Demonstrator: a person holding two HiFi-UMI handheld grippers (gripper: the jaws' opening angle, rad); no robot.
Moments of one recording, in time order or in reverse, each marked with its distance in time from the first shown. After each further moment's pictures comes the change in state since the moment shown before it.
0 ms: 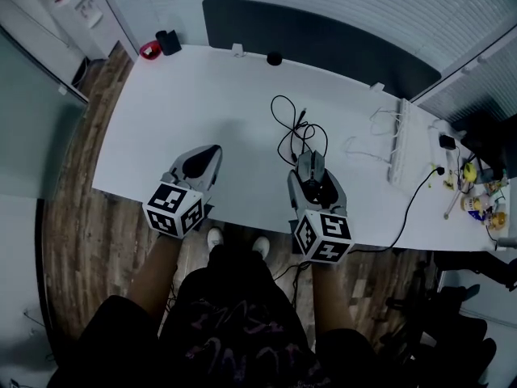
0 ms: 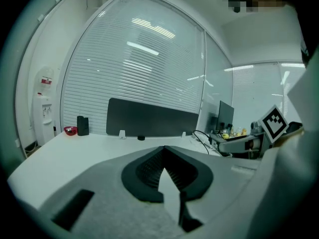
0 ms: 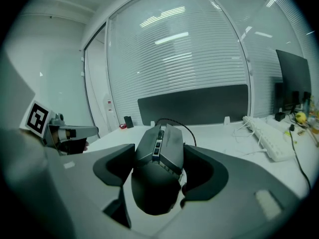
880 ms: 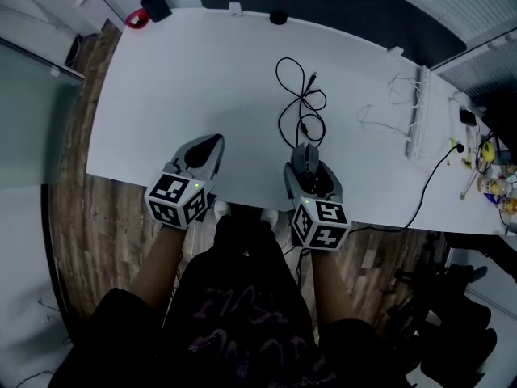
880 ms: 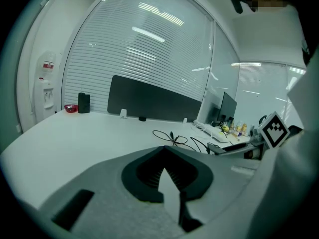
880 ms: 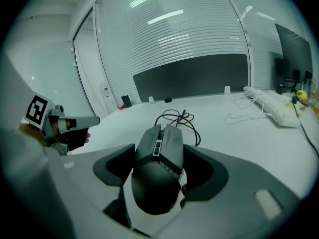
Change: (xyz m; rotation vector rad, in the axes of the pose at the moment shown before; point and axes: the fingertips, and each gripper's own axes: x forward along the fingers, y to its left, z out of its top) left arm 0.021 0.010 -0.074 -0.081 0.136 0.000; right arm 0.027 -0.004 -0.099 0.075 0.220 0.005
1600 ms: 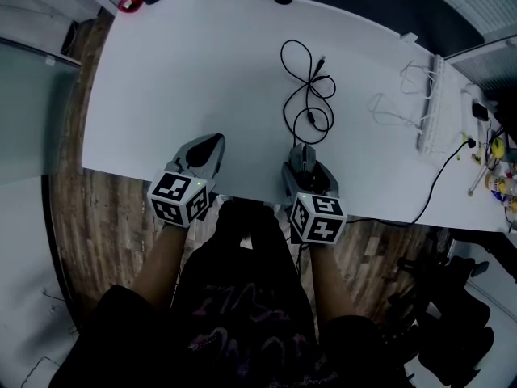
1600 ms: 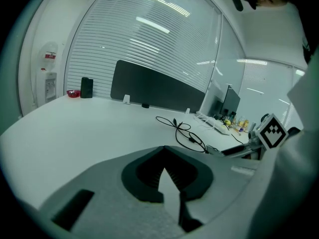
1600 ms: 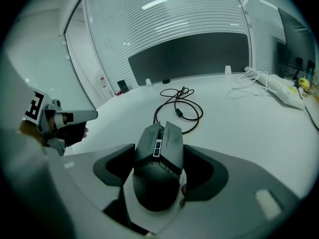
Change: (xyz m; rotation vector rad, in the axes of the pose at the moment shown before) left arm 0.013 0.015 -0.049 -0.053 0.095 0.011; right arm 0.029 -0.005 -0.058 0.040 0.155 -0.005
